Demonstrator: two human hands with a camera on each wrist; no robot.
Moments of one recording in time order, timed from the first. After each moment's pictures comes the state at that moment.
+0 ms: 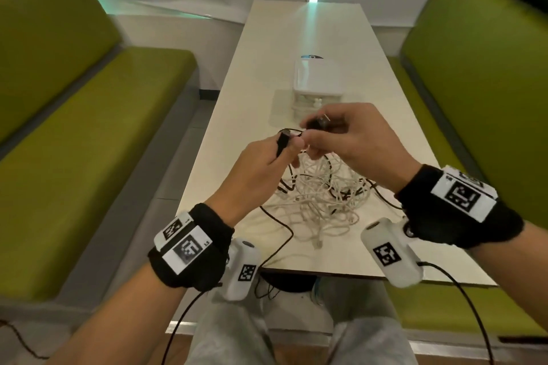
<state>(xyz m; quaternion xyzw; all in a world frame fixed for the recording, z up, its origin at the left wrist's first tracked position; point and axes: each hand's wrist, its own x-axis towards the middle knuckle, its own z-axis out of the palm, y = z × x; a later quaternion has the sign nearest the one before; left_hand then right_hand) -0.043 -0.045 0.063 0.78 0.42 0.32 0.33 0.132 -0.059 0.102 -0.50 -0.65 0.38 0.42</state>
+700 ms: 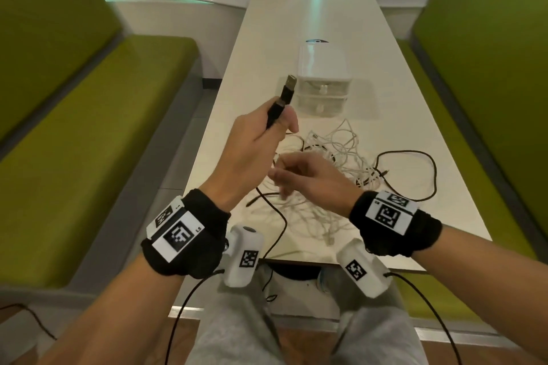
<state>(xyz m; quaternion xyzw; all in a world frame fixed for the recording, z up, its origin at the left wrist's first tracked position) -0.049 -0.039 0.074 0.71 0.38 0.45 0.39 0.095 -0.056 0.018 -0.45 -0.69 0.47 0.32</state>
